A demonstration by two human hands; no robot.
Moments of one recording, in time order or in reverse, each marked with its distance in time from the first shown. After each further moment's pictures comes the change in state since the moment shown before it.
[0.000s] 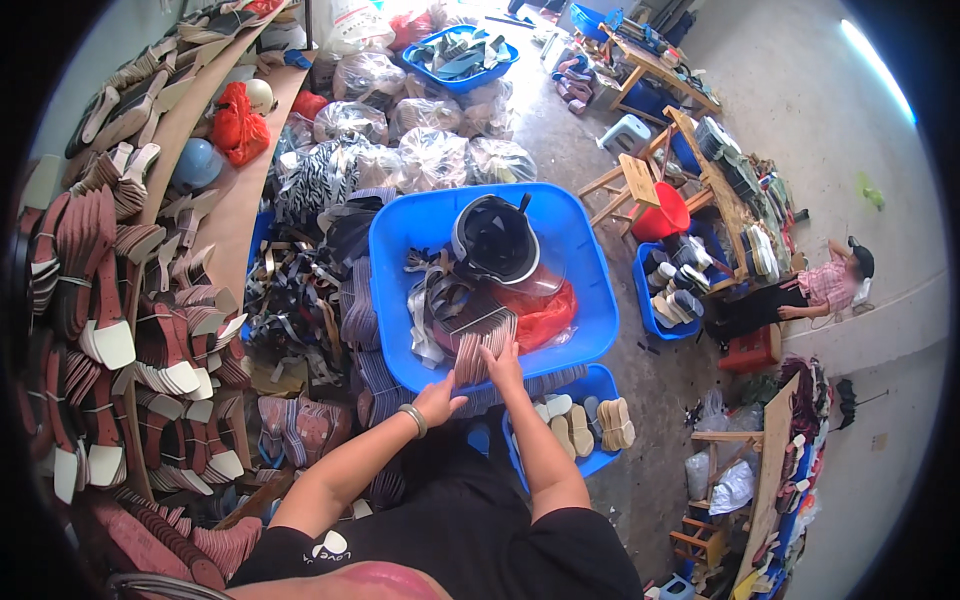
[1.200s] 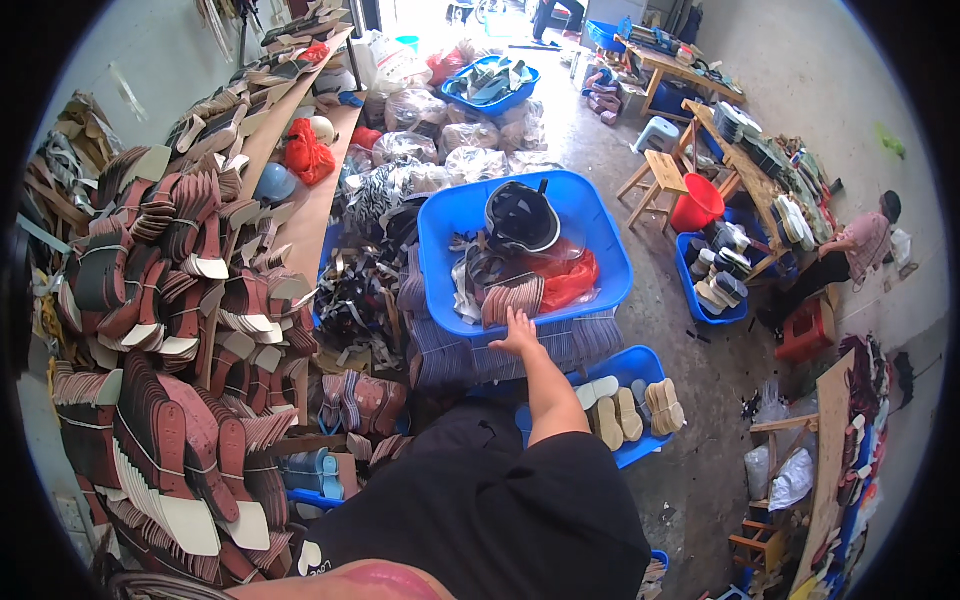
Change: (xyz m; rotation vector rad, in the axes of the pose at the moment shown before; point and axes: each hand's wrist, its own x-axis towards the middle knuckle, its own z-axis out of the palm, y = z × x) left_hand -0.439 -0.086 0.130 -0.246 0.242 -0.655; right_hand -0.068 0.009 -0.010 -0.345 -0.411 -0.276
